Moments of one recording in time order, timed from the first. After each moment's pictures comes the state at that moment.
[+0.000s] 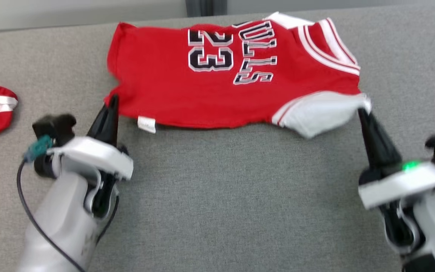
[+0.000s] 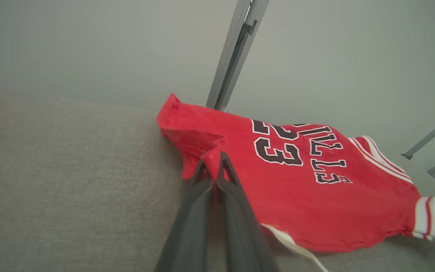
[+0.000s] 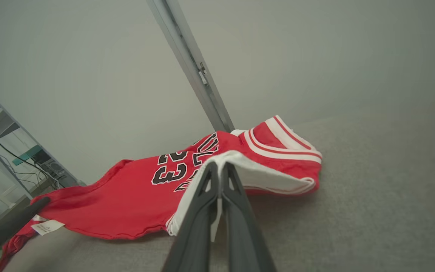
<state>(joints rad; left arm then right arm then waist) -0.65 0.17 -0.34 0.73 -0.68 -0.08 -0.26 -0.42 -0.29 0.34 0.29 0.77 0.13 -0.26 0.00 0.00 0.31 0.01</state>
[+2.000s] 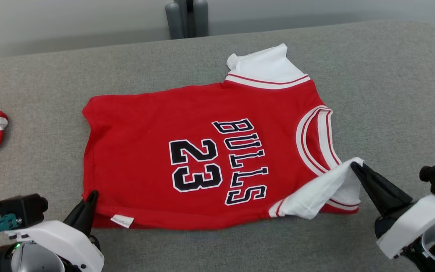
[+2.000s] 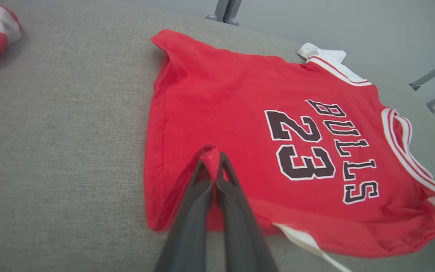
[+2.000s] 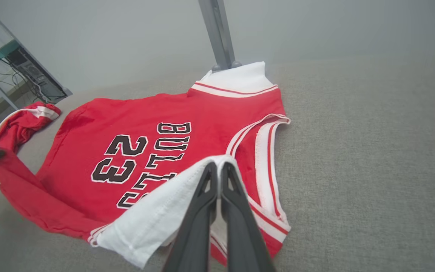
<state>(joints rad) 0.07 0.49 -0.26 -0.28 -0.81 0.33 0.27 -0.03 -0.36 0.17 -0.17 0.63 0.13 0.26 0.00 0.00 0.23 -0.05</state>
